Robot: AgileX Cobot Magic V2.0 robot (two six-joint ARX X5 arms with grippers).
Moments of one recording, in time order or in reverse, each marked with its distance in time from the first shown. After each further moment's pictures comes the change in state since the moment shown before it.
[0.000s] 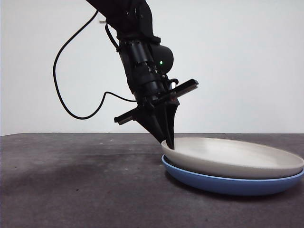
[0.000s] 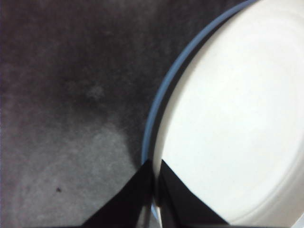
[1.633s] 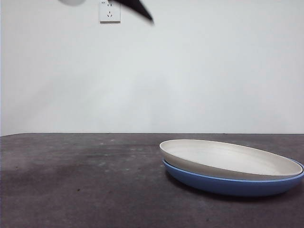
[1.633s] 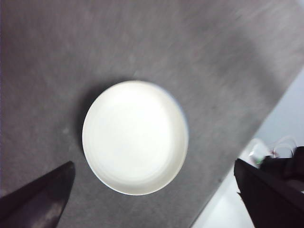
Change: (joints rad) left arm -0.024 -0.372 0.357 -0.251 0.002 0.094; right arm 0.000 0.000 0.000 -0.042 0.036 0.000
